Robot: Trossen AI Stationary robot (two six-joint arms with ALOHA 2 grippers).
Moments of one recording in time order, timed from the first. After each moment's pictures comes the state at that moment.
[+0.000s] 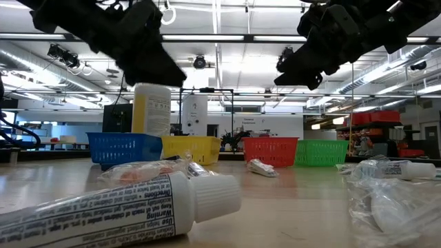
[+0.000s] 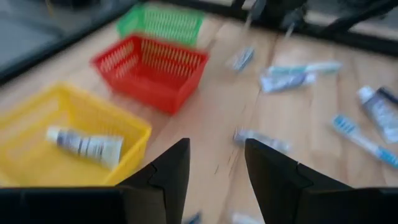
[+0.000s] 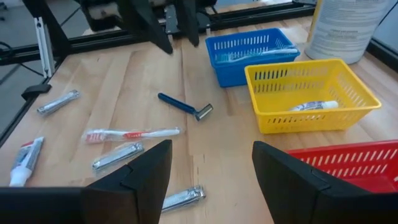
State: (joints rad) left arm -0.26 1.31 0.59 0.25 -0.55 -0.37; right arm 0.01 1.18 0.54 0.23 0.01 0.15
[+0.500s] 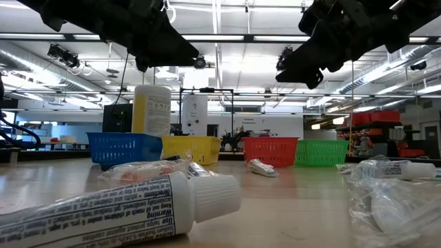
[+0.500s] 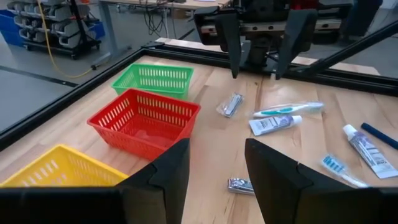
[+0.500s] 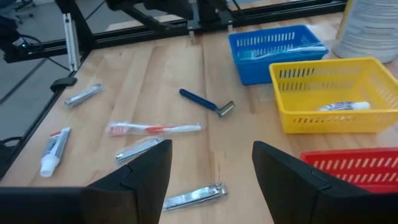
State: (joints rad) left arm -0.25 1.31 0.59 0.43 -0.56 -0.22; right arm 0.04 1.18 0.54 0.23 -0.05 0.15
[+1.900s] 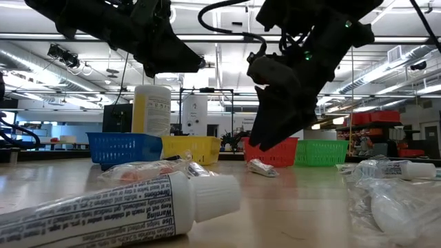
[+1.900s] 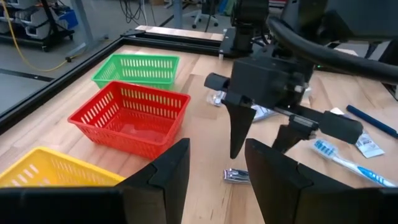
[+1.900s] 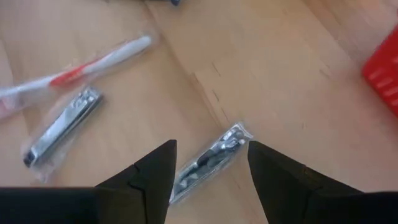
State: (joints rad) left arm -0.16 1.31 0.59 0.41 -0.37 -0.18; right arm 0.22 1.79 1.00 -0.22 0.28 0.68
